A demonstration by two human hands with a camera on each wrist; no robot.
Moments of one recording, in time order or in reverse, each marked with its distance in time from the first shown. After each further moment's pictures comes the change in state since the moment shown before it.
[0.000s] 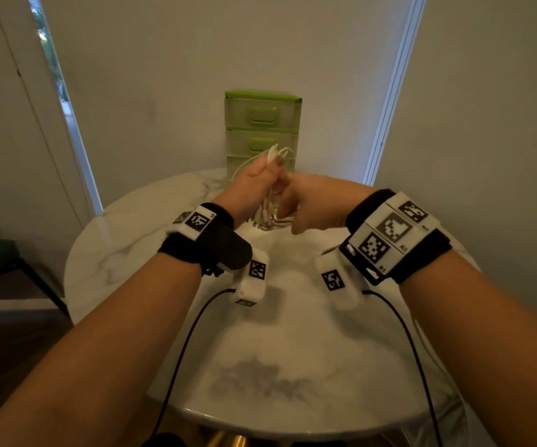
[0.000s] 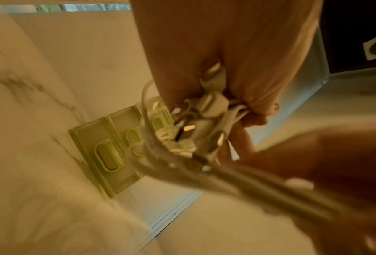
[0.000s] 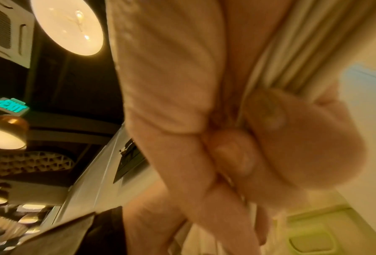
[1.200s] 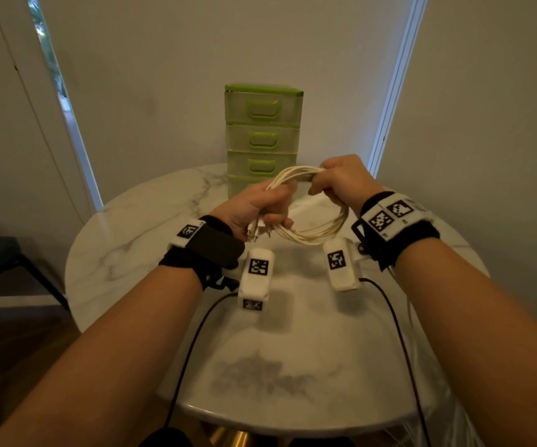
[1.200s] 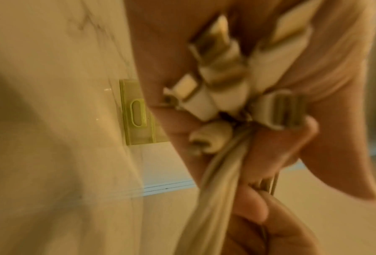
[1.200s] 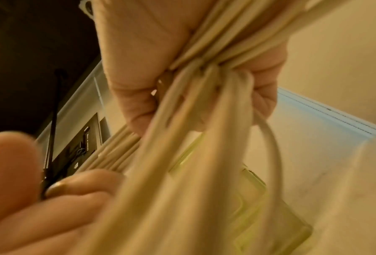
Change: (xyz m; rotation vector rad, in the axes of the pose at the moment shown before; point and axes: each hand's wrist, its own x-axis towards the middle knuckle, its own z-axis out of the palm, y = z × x) left_hand -0.011 -0.025 0.000 -0.504 -0.299 -0.198; right_hand 0.022 0.057 0.015 0.901 0.473 0.215
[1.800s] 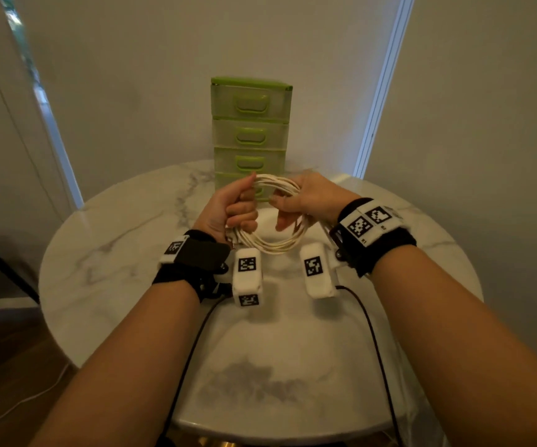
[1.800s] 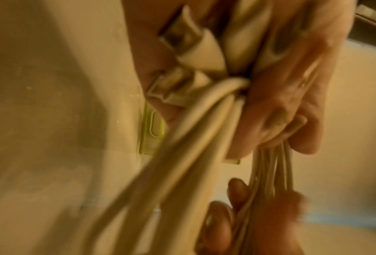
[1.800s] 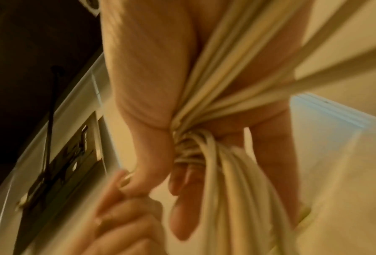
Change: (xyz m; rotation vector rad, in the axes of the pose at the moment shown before) left_hand 0.010 -0.009 -0.023 -0.273 0.163 -0.060; right_hand 0.000 0.015 0.022 -0.048 -0.337 0.014
